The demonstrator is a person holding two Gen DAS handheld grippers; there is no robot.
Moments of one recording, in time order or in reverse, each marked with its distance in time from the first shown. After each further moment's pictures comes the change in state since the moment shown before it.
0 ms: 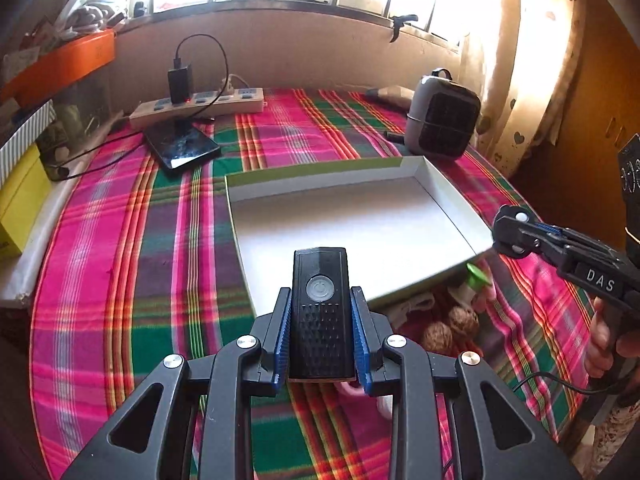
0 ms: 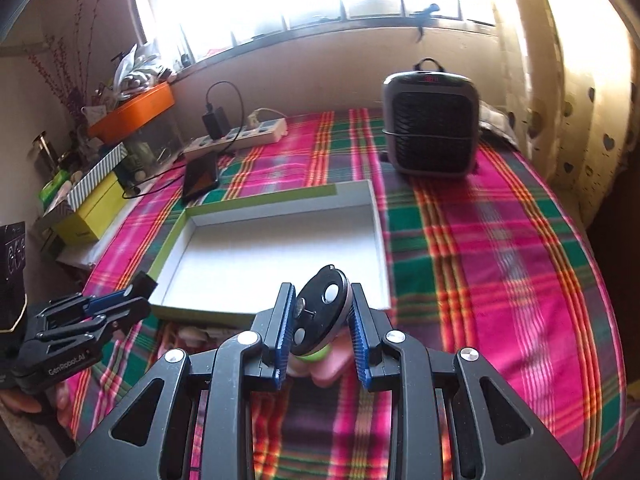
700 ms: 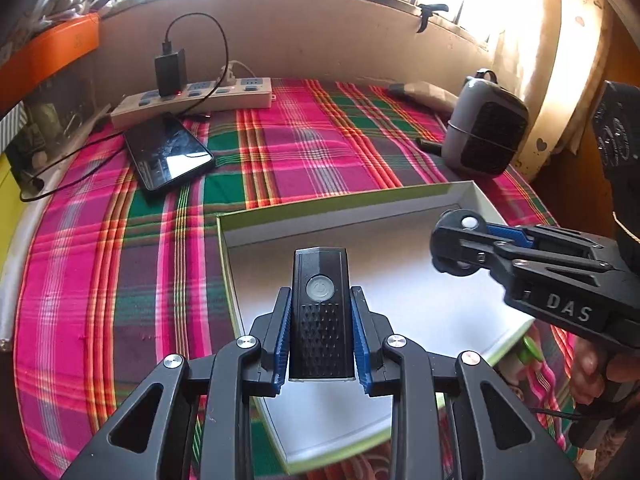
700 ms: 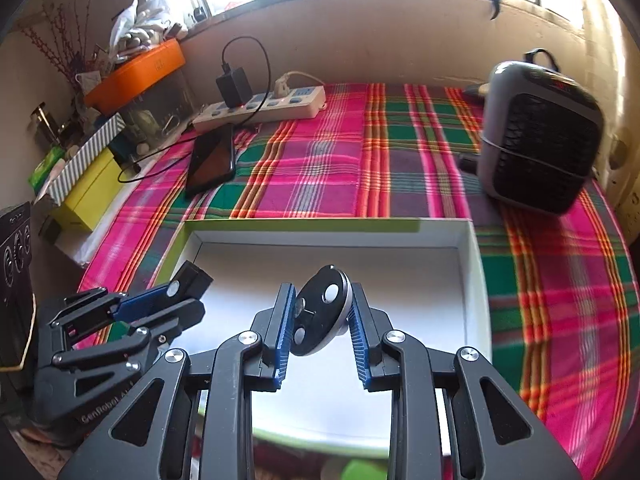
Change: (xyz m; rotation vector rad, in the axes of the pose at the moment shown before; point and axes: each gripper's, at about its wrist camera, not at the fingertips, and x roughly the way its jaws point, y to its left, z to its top) left arm 0.066 0.019 0.048 -0.023 0.044 0.015; right arm 0.099 0.032 0.056 -0.067 0.162 0.048
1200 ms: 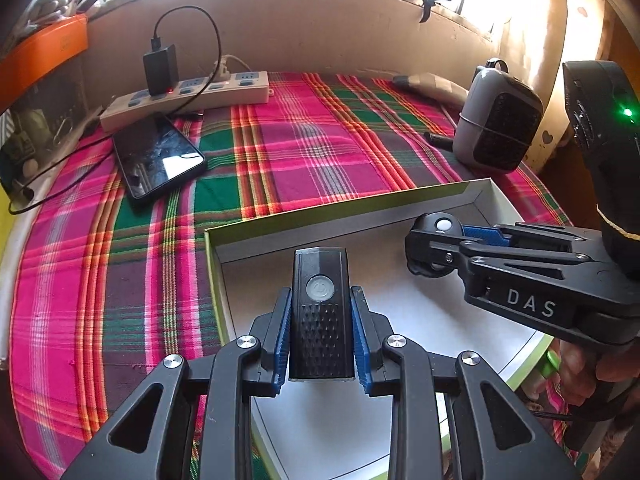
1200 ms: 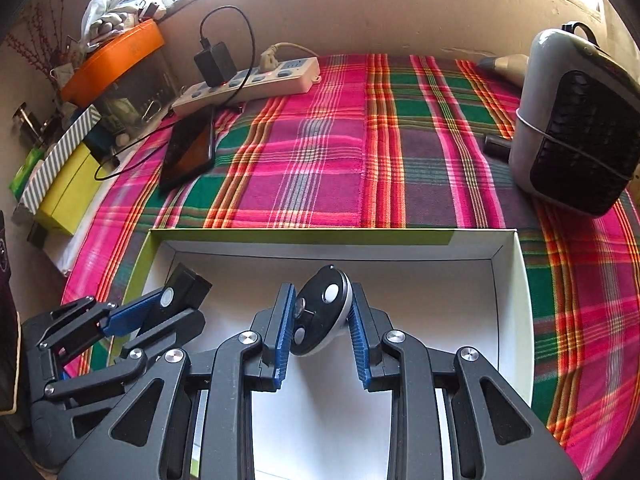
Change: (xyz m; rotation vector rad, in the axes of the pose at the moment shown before) left arm 0.023 0.001 0.009 0.025 0.019 0.012; right arm 0.038 -0.005 0.011 0.028 0.069 -0.008
